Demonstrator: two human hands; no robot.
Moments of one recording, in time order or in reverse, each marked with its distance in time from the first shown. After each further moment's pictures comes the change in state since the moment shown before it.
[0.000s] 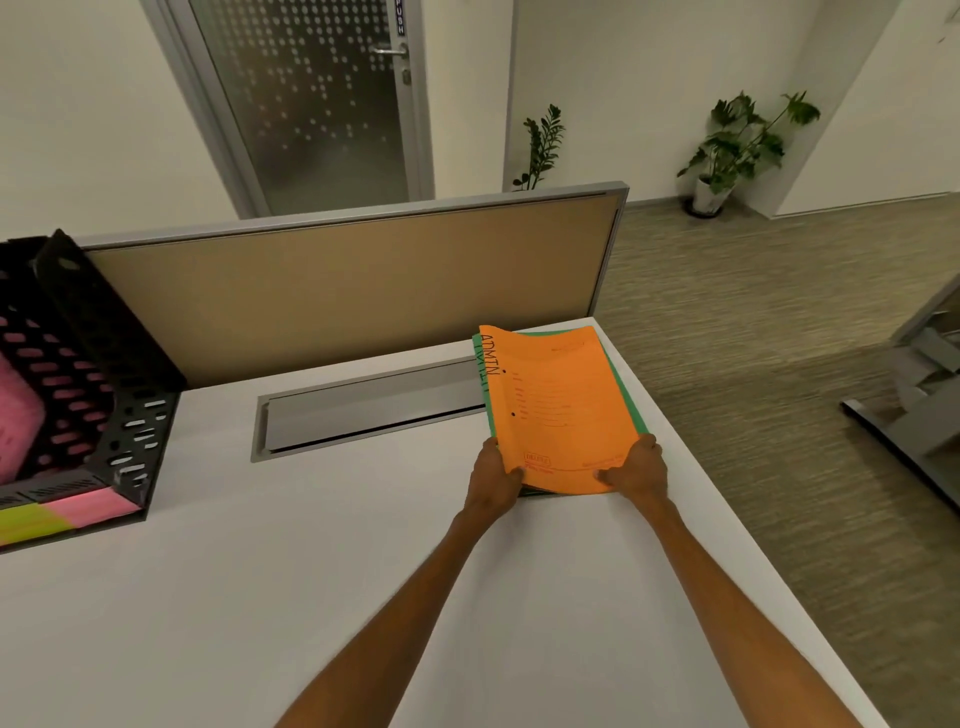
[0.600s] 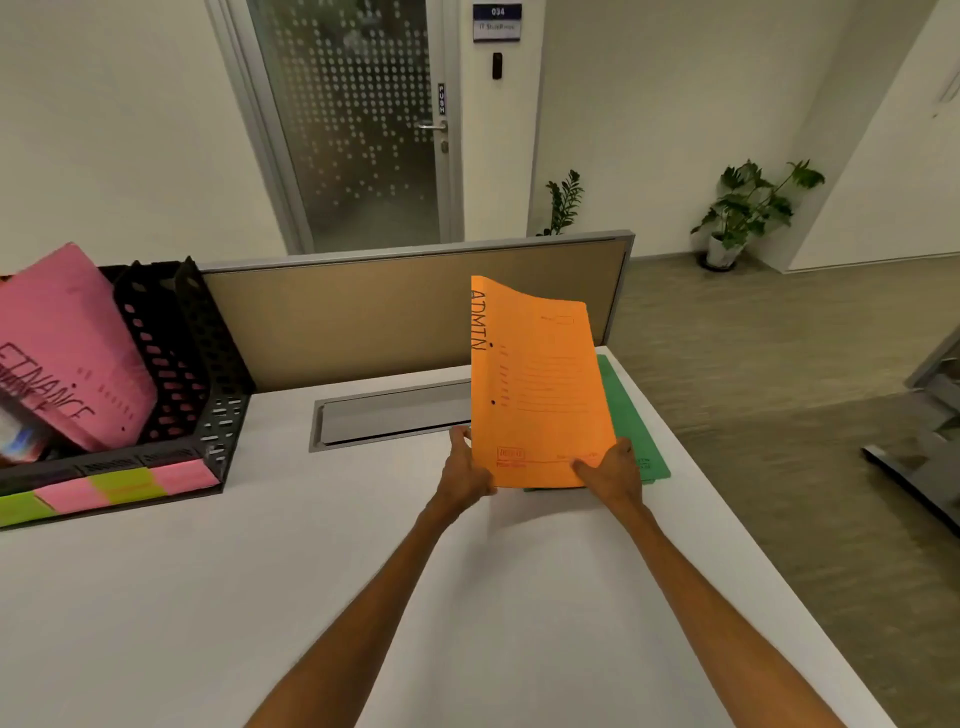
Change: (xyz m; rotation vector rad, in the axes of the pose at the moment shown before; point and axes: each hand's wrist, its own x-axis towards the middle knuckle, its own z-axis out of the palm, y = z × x) left_hand -0.089 0.020 -0.086 -0.194 -0.006 0.010; right_hand -0.096 -0.043 -0.001 0.136 0.033 -0.169
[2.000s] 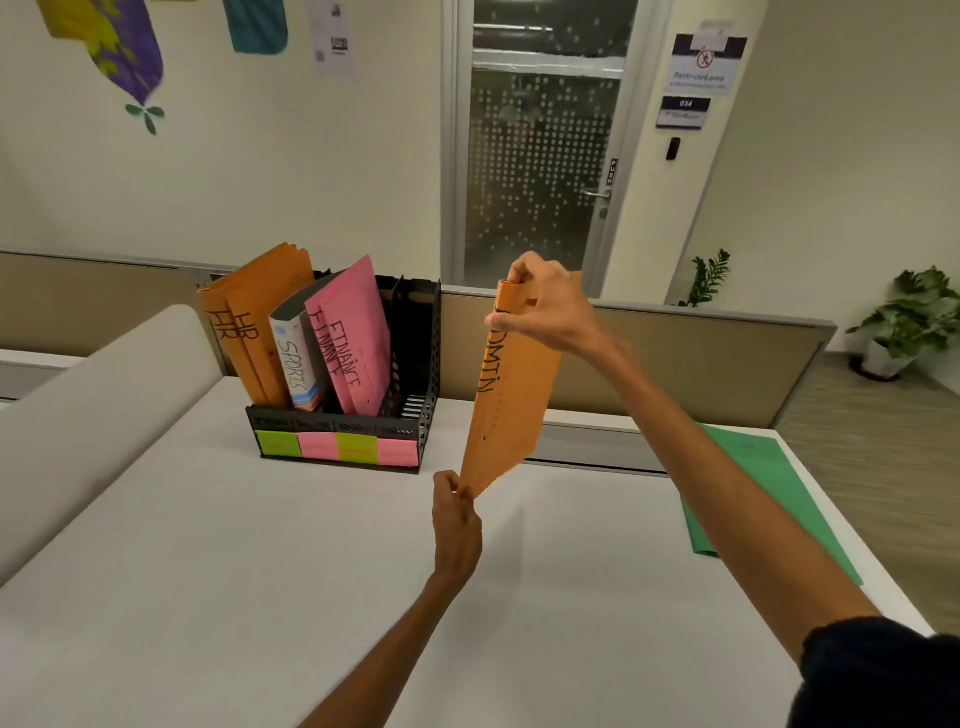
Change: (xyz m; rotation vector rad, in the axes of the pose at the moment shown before) left_hand -0.136 -0.084 -0.210 -0.005 0.758 0.167; right_hand -0.177 -0.425 0.056 -0.012 -0.142 -1.140
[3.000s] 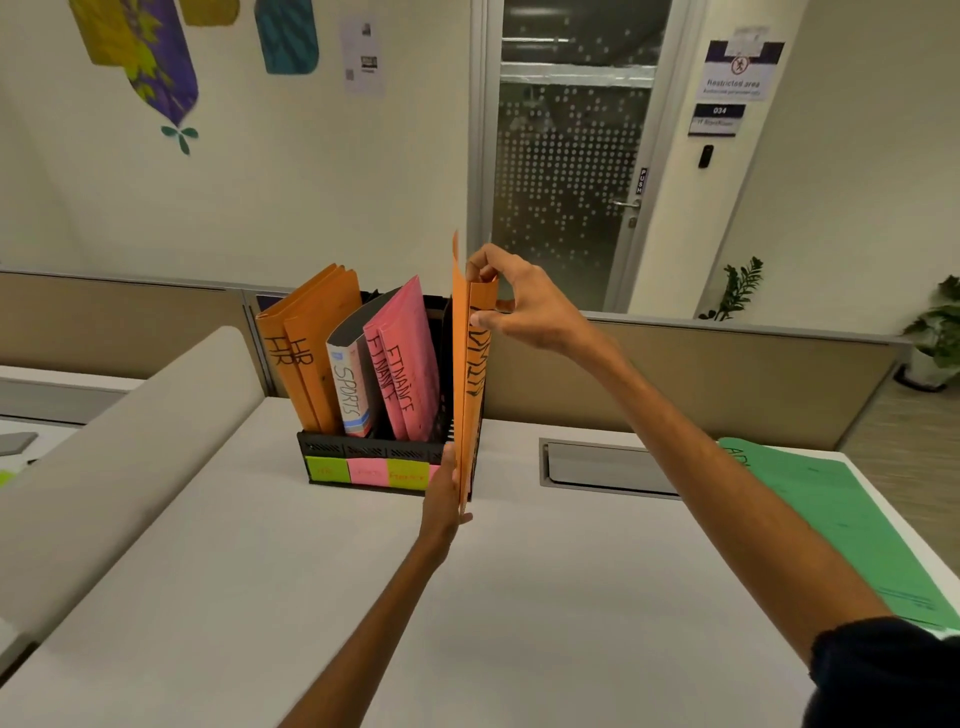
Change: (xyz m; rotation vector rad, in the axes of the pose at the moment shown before) left_hand 0.089 0.030 -0.104 -0.369 -0.167 -0.384; right_hand 0.055 -0.092 0.056 0.284 -0.127 -0.181
